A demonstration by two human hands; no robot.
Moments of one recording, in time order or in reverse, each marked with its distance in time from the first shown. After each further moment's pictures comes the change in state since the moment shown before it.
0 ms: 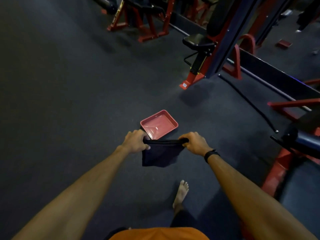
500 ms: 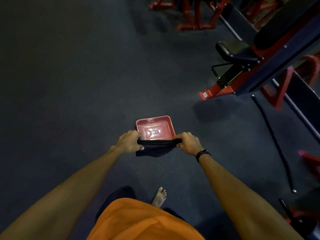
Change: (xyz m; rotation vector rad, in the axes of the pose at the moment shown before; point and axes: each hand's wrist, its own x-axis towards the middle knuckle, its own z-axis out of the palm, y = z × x) left_hand 0.218 0.093 0.029 -0.188 0.017 -0.365; right_hand 0.256 0.148 -0.111 -0.196 -0.242 -0.281
